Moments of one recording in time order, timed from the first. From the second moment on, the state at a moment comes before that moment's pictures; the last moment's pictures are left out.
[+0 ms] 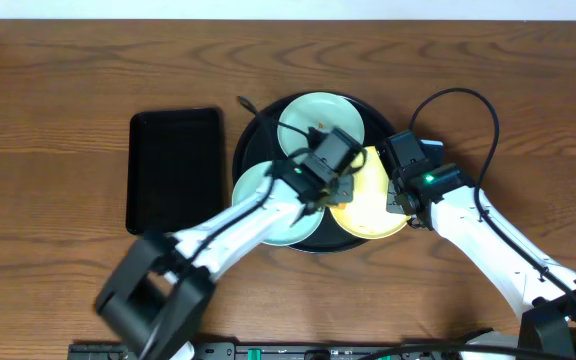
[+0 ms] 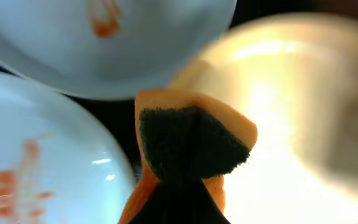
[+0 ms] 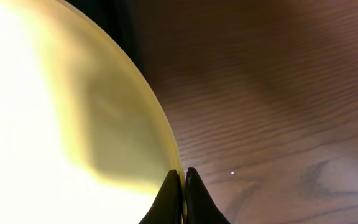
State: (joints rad) left arm -0.74 1.77 1.19 -0.47 -0.02 -0.71; right arm 0.42 1.52 0.96 -0.78 0.38 0.55
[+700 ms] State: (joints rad) left arm -0.48 1.63 1.19 -0.68 0.04 -0.69; right arm 0.55 1.27 0.96 -0.54 0.61 0.08
